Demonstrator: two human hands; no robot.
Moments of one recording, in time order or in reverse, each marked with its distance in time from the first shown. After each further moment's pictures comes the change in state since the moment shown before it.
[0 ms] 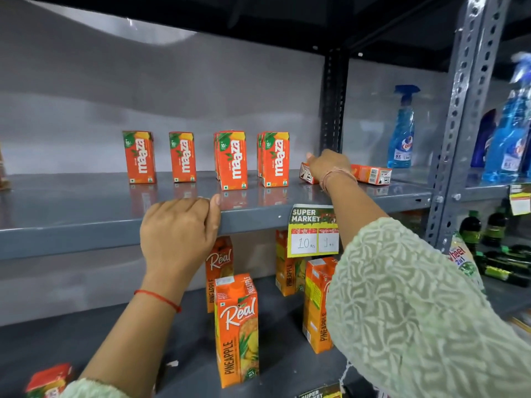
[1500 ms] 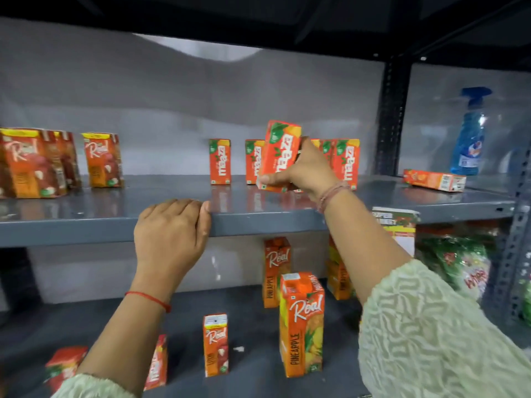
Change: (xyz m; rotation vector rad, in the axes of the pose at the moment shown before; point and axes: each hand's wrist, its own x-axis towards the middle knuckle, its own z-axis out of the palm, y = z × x) left_hand -0.029 -0.115 -0.057 0.125 -0.099 -0.057; right_hand -0.113 -0.119 0.032 0.640 -0.260 -0.360
